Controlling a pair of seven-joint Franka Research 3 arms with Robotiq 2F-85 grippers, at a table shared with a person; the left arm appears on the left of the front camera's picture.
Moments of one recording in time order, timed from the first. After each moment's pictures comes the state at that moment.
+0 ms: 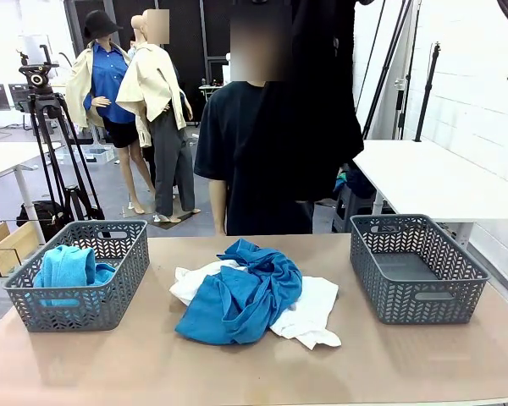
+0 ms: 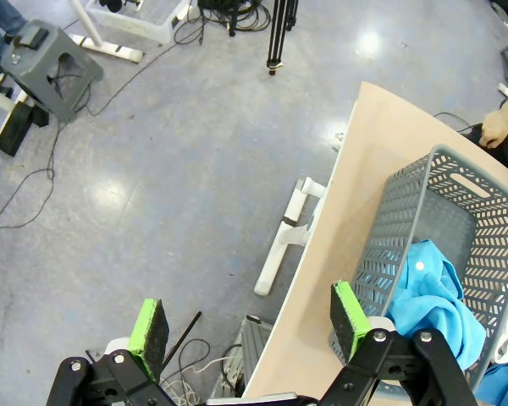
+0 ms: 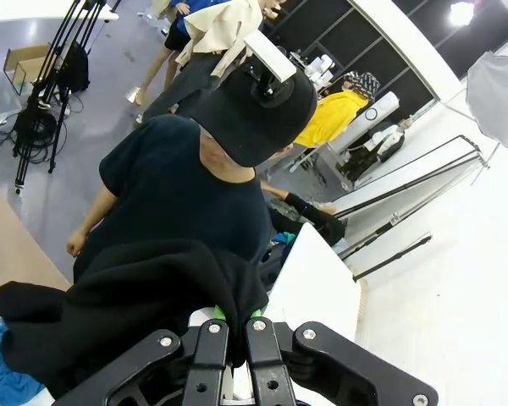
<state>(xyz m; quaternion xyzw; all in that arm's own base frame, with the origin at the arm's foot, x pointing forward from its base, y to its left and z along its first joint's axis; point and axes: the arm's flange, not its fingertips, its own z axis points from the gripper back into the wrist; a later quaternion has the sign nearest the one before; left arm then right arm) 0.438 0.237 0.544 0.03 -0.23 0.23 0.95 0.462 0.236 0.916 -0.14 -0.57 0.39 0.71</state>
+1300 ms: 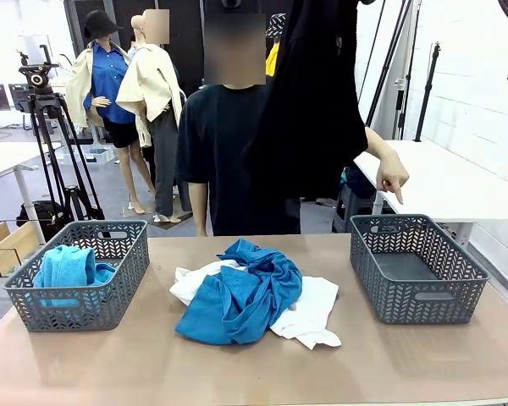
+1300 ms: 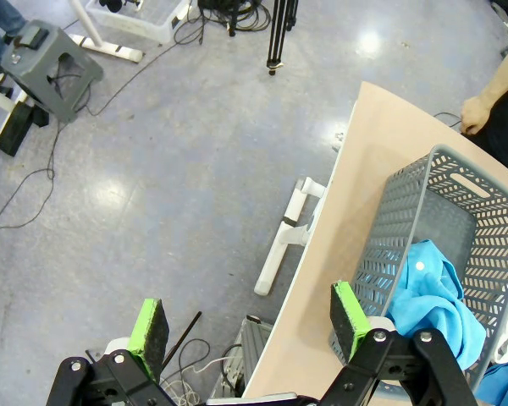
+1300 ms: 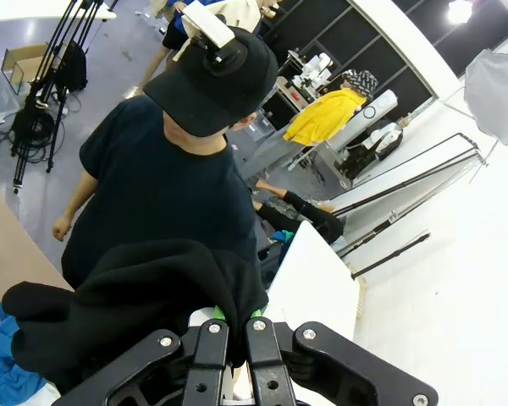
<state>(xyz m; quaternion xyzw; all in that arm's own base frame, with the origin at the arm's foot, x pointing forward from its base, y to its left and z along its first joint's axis) 0.438 0.237 0.544 0.03 -0.23 0.23 0.95 0.463 0.230 0.917 -0.14 -0.57 0.39 0.71</state>
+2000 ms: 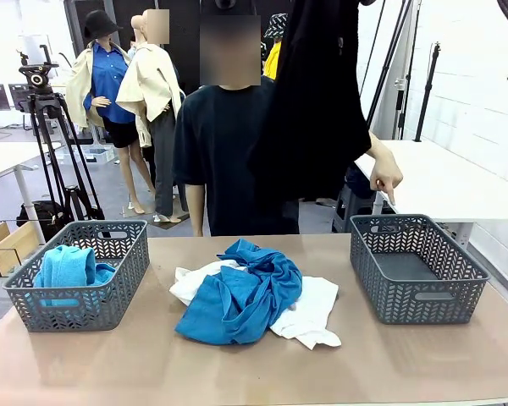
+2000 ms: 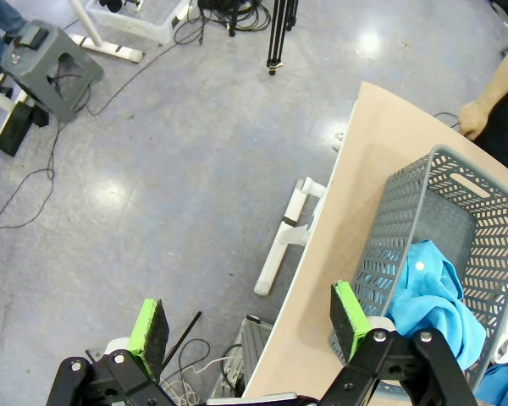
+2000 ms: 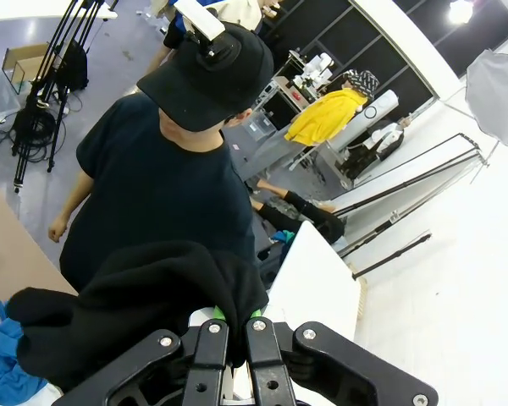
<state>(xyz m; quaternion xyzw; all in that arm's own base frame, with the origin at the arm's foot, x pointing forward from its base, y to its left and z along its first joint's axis) 0.438 0.237 0.544 0.03 -0.23 0.23 0.95 0.464 0.234 0.915 -0.14 -0.57 0.39 0.71</state>
